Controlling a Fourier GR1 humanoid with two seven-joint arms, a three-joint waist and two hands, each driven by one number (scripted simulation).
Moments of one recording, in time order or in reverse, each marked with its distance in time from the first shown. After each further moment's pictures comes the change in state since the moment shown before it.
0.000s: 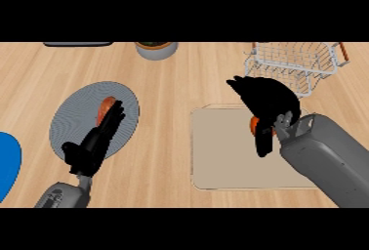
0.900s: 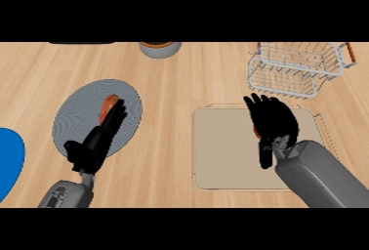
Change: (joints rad) left arm -0.008 -0.053 0.059 0.024 -0.058 -0.062 -0.006; right arm 0.221 0.081 -0.044 0.018 0.310 -0.042 0.033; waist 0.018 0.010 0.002
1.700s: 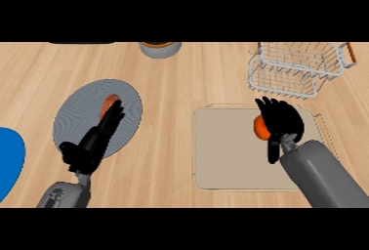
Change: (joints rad) left arm 0.017 -0.034 0.077 0.000 -0.058 -0.079 -0.002; right arm 0.064 0.061 -0.147 0.225 0.215 -0.093 -0.225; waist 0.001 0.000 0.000
